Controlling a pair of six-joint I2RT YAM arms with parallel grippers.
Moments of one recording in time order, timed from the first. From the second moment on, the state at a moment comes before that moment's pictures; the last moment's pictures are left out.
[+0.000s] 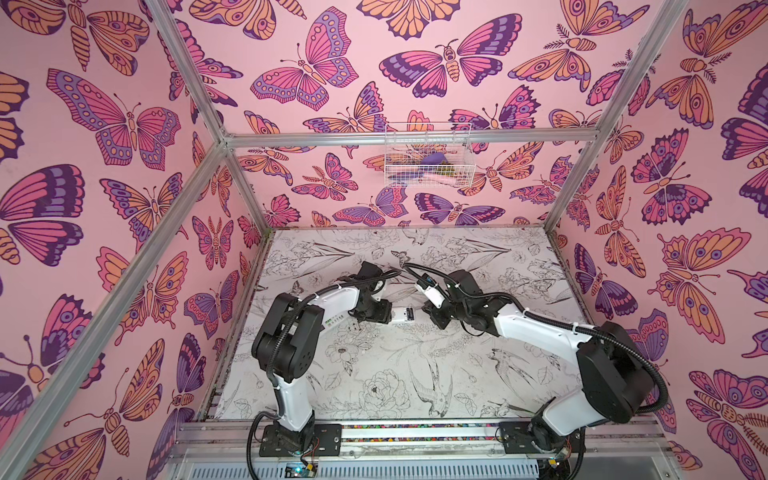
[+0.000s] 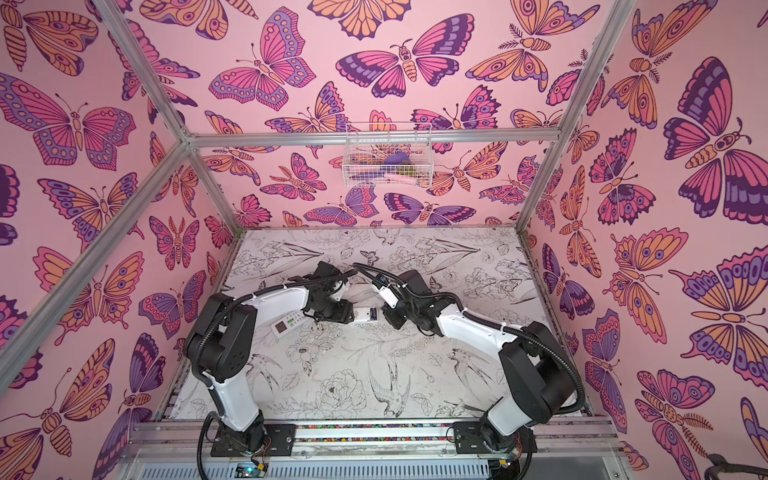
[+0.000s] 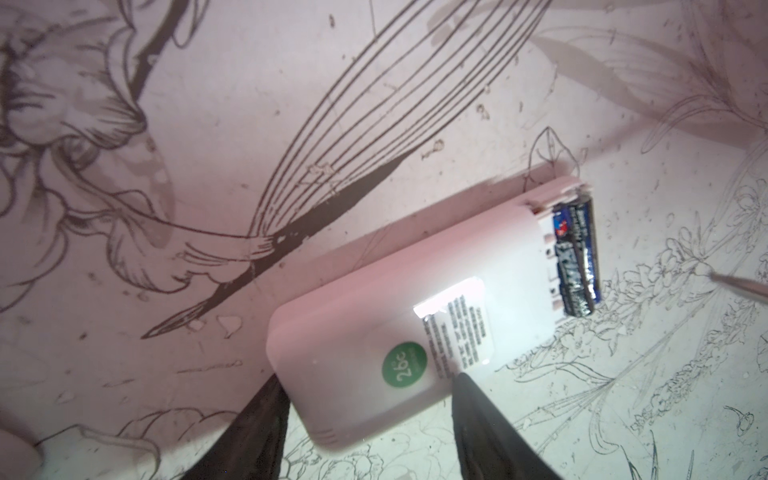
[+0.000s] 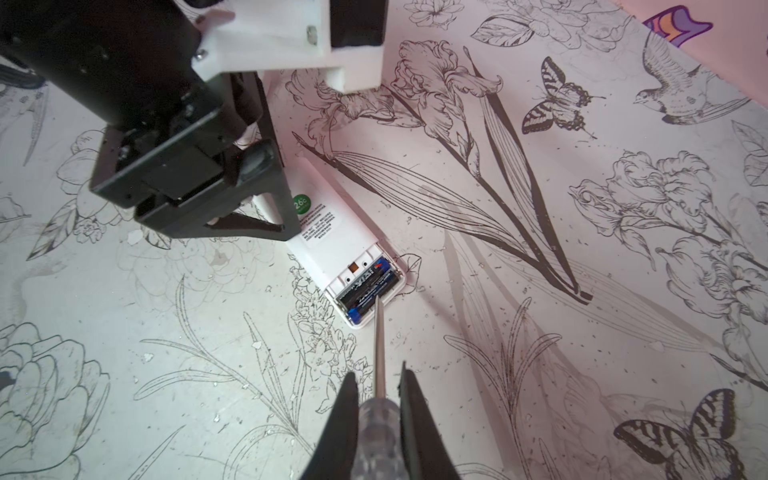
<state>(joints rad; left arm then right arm) -0.44 1.86 1.15 -0.55 0.24 -0.22 0.66 1.55 0.93 -0.15 -0.18 -0.19</state>
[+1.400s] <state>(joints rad) -0.45 1.85 1.15 -0.54 0.24 -0.22 0.64 1.69 0.96 -0.04 -0.23 0.09</state>
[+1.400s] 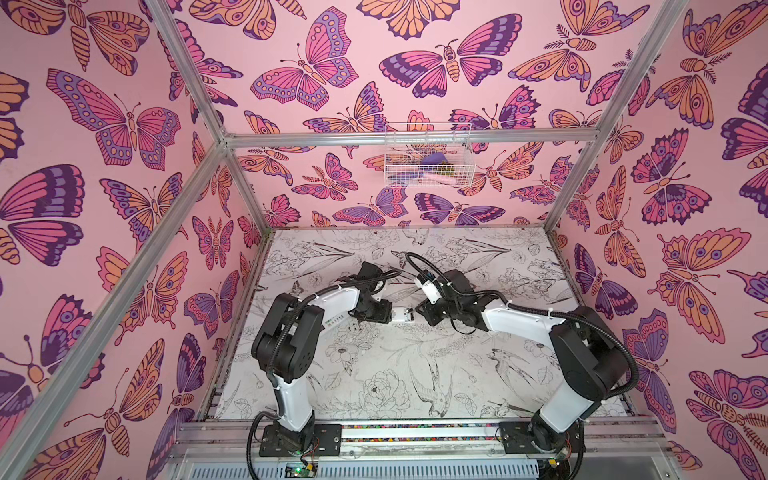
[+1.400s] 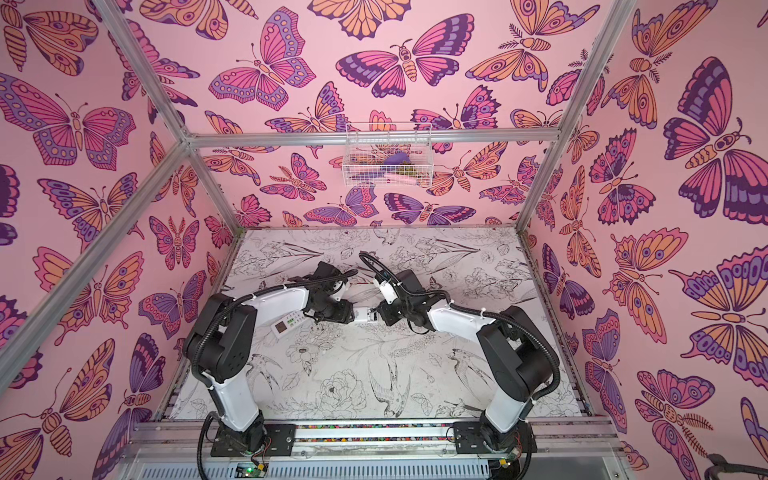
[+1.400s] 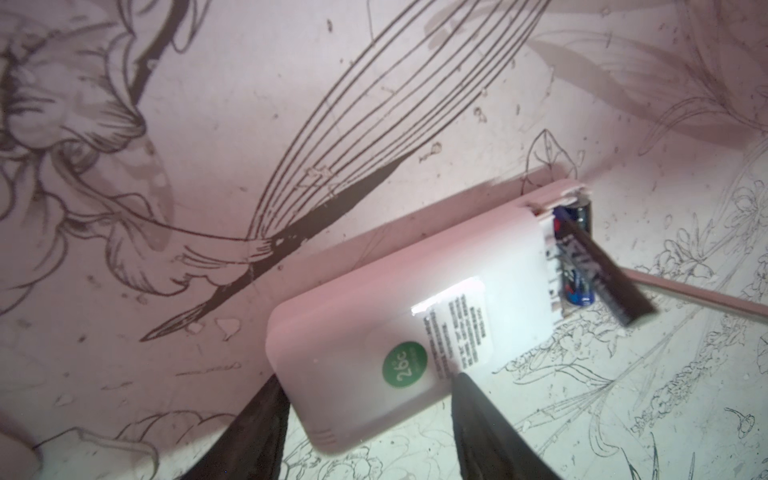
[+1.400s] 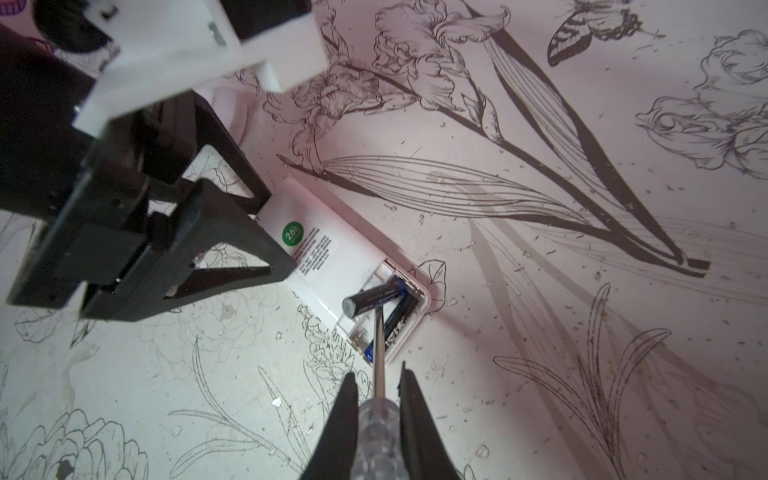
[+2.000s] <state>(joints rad) -0.45 1.84 1.13 -0.51 0.24 -0.22 0.61 1.74 0.96 0.04 -0.18 0.11</state>
